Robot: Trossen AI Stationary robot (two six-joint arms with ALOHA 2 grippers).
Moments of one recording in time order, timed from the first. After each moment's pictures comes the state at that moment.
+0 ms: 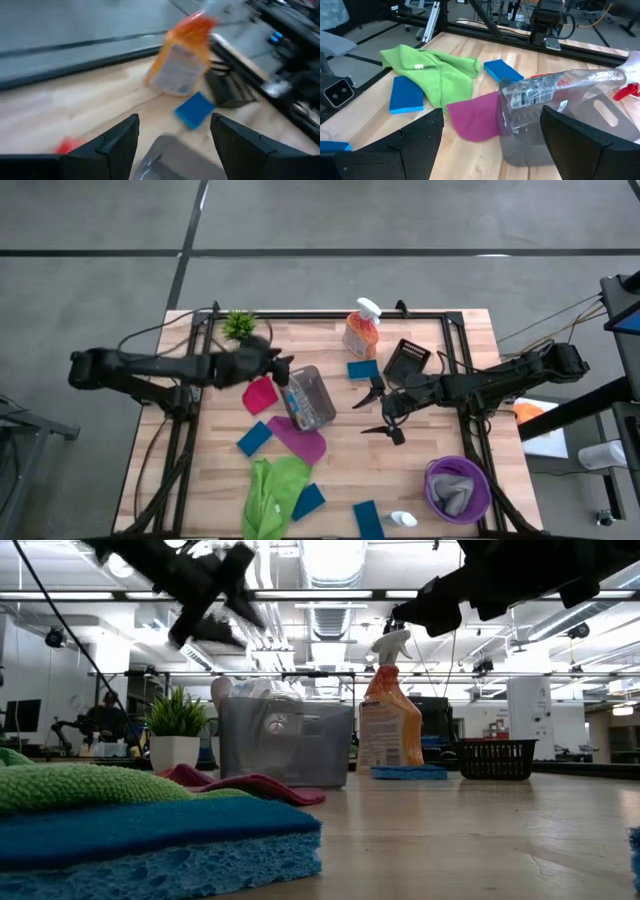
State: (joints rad) left arm 0.07 1.15 0.73 -0.13 -0.54 -0.70; right arm 0.12 1.21 0.53 0.35 -0.15 -0.10
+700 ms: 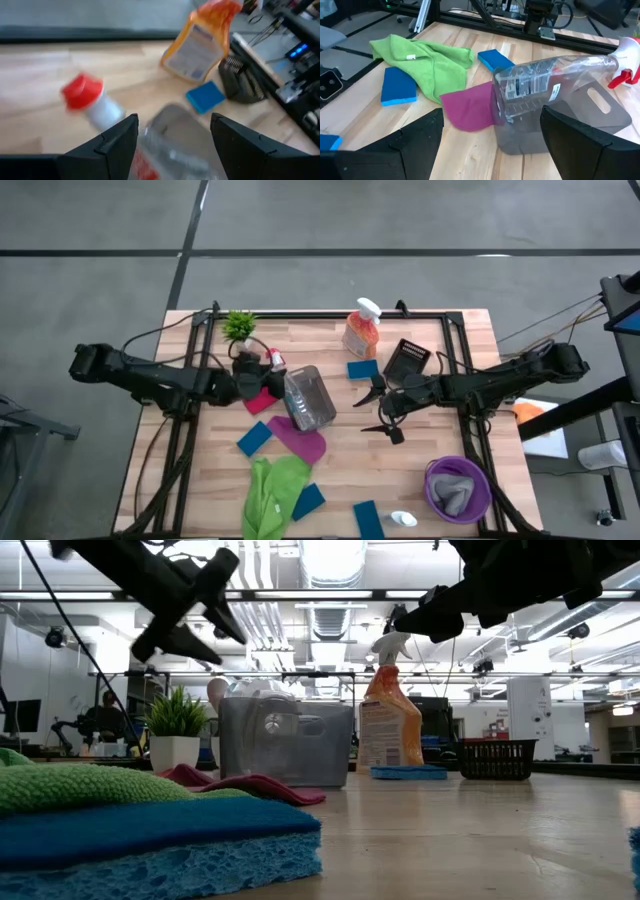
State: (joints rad) left arm -0.12 1.14 0.71 -0.29 -0.73 -1.02; right arm 0.12 1.21 0.53 0.31 -0.11 -0.10
